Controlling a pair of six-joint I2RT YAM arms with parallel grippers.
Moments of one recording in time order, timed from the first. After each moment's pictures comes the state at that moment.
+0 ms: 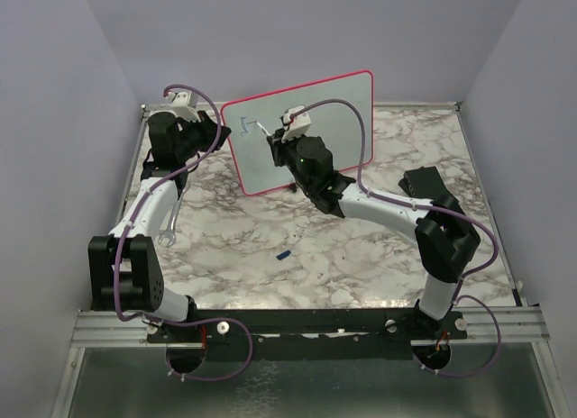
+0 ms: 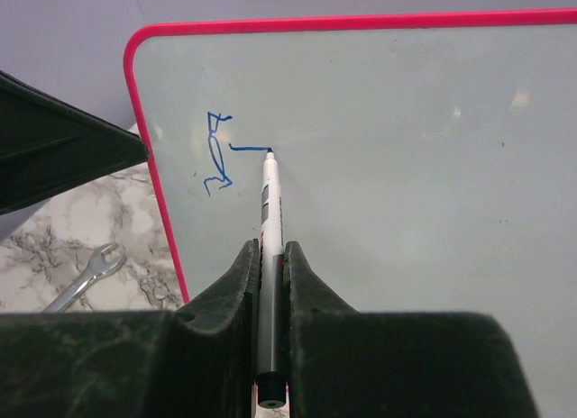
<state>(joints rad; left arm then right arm) -0.01 1.45 1.05 0.24 0.52 -0.34 0.86 1.81 1.32 0.50 0.36 0.07</state>
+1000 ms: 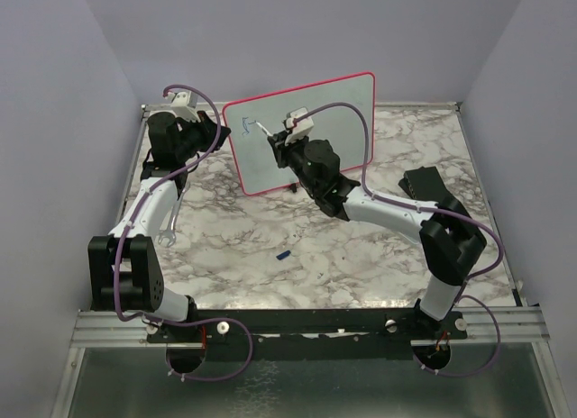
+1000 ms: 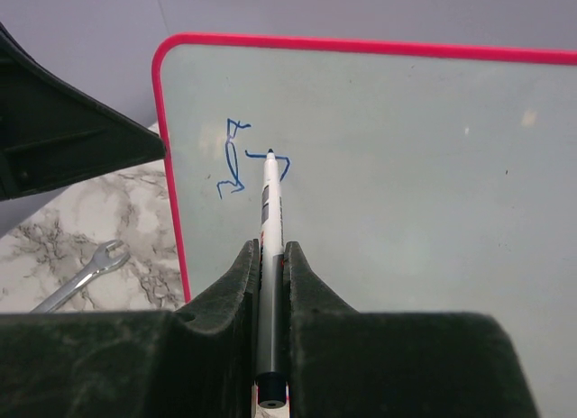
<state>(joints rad) -0.01 1.45 1.05 0.24 0.52 -0.34 0.85 1.77 1.25 0.58 0.29 0.02</state>
